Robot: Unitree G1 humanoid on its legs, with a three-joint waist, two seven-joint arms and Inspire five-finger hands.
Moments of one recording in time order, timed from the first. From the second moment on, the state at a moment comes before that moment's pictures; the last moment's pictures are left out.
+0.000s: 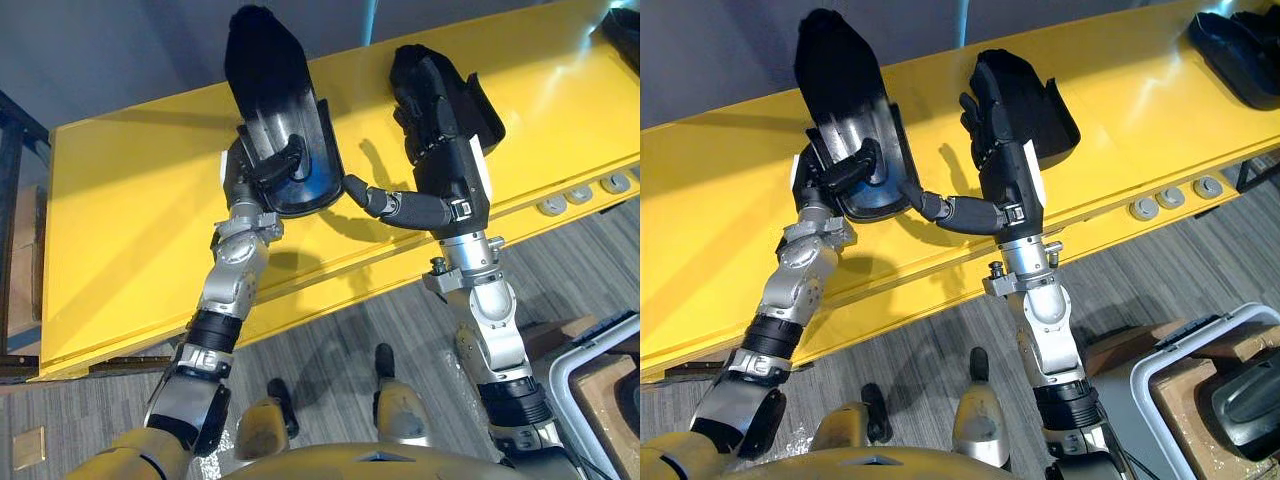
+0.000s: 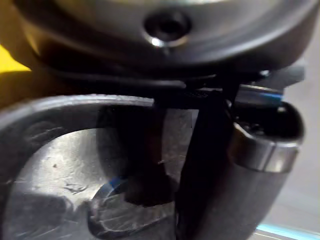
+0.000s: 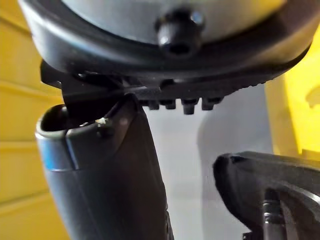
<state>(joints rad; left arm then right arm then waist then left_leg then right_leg) -0.53 0.17 -0.10 0.28 -0.43 -0.02 0.35 -0.17 -0.23 0.12 -0.17 0.28 -0.37 0.13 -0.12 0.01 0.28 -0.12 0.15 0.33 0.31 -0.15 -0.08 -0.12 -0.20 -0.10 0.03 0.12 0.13</state>
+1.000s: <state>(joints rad) -0.42 0.08 -0.10 0.24 -0.02 0.16 0.66 -0.04 -0.16 0.22 -0.17 0.25 -0.38 0.03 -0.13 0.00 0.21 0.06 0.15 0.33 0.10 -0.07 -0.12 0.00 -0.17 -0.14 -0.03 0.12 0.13</state>
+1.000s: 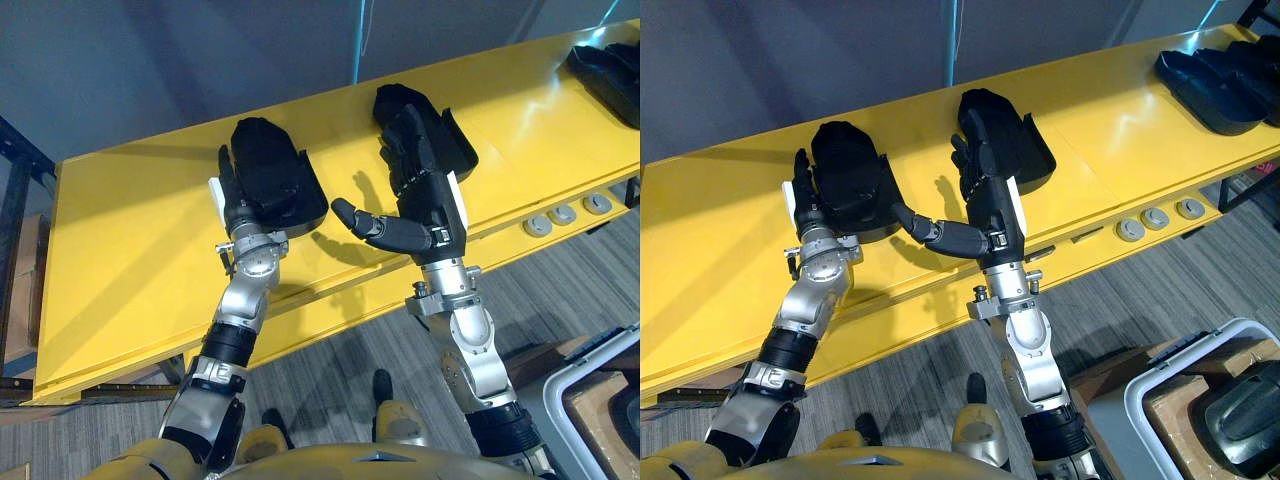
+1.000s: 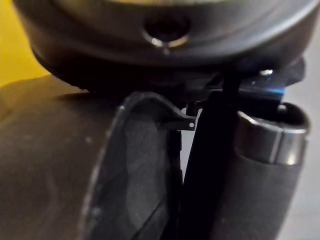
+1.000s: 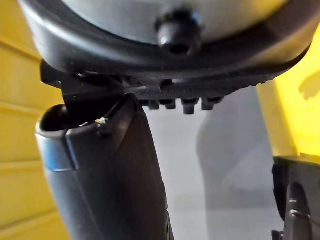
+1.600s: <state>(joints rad) -0.13 0.05 -0.15 -0.24 -0.28 -0.05 0.47 0.02 -0.14 0.25 -0.16 0.20 -0.36 -0.01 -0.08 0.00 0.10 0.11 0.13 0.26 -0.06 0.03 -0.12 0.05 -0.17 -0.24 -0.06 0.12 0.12</state>
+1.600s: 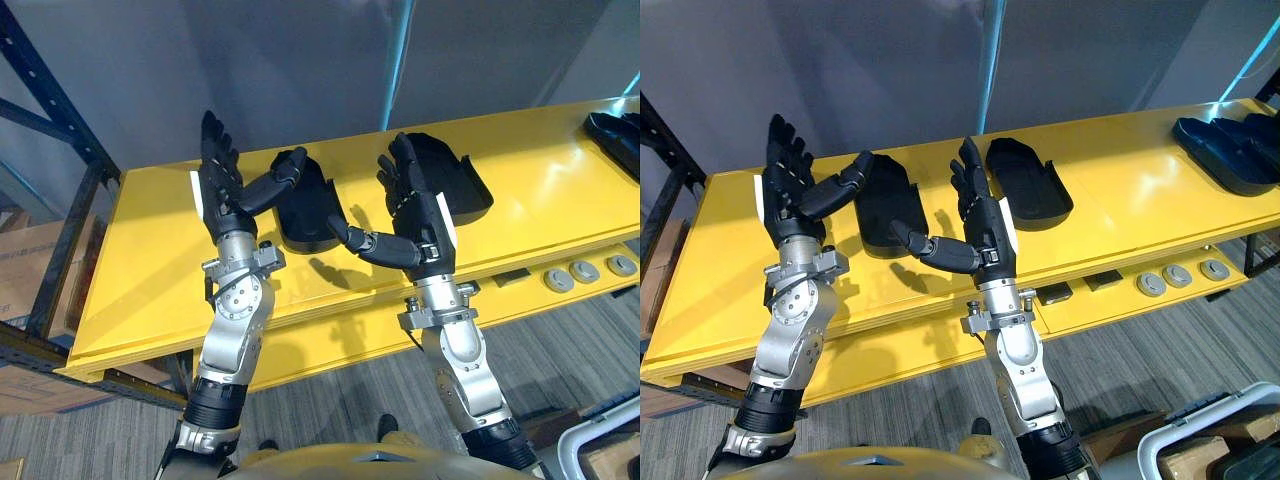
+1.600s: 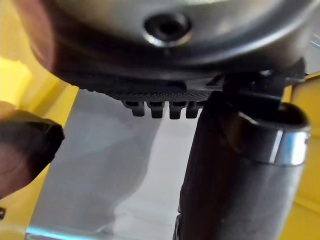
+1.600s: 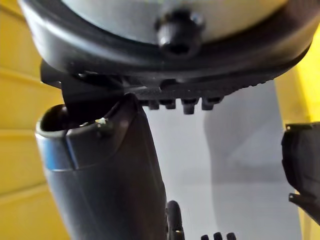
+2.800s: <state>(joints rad) 0.21 0.10 -0.03 -0.30 -0.35 -0.25 0.09 0.09 -0.15 0.13 -0.12 0.17 -0.34 -0.09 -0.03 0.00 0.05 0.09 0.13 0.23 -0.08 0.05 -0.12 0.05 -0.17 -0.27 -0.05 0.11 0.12</state>
